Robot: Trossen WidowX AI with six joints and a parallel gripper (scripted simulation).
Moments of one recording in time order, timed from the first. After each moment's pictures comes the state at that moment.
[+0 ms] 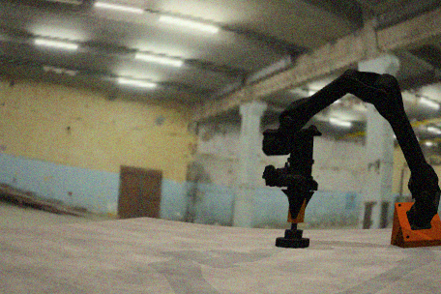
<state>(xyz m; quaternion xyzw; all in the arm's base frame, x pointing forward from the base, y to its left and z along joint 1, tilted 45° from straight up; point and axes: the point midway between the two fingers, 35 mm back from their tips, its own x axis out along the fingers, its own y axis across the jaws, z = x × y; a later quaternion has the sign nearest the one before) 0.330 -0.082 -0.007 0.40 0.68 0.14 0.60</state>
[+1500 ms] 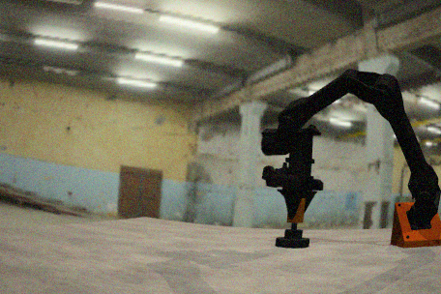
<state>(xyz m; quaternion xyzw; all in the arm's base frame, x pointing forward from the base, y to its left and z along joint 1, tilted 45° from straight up) 0.332 -0.079 -0.004 0.46 0.69 0.07 0.55</state>
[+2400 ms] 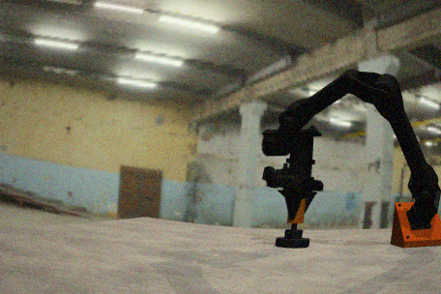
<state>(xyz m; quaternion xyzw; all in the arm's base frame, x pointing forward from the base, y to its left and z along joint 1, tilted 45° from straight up) 0.331 -0.079 -0.008 0.46 0.69 0.07 0.56</state>
